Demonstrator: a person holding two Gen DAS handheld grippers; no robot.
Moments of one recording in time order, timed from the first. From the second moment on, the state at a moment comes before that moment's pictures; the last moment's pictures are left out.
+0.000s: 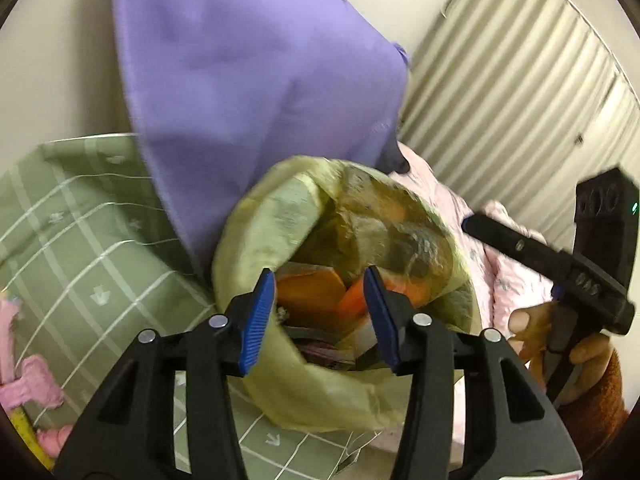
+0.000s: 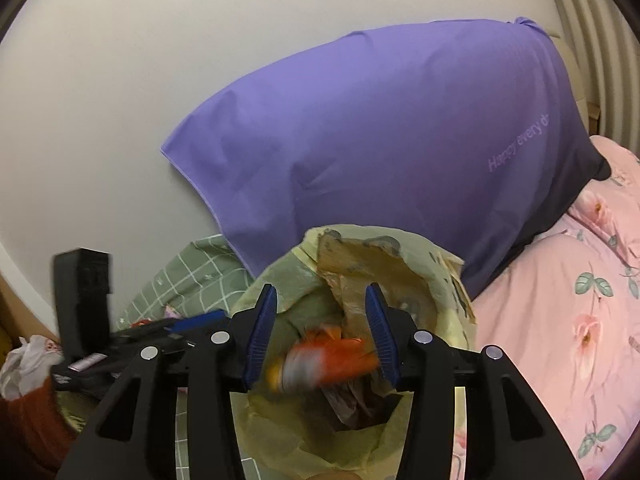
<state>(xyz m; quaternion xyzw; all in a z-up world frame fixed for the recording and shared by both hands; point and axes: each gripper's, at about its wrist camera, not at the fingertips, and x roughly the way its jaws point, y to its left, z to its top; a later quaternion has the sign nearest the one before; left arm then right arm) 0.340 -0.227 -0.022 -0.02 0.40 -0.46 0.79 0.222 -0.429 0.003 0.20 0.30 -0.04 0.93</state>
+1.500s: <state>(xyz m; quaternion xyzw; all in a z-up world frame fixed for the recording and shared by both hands) 0.319 0.136 -0.092 -0.08 0.41 -0.07 0.90 0.288 -0.201 -0.052 0.01 0.36 0.20 0.91</state>
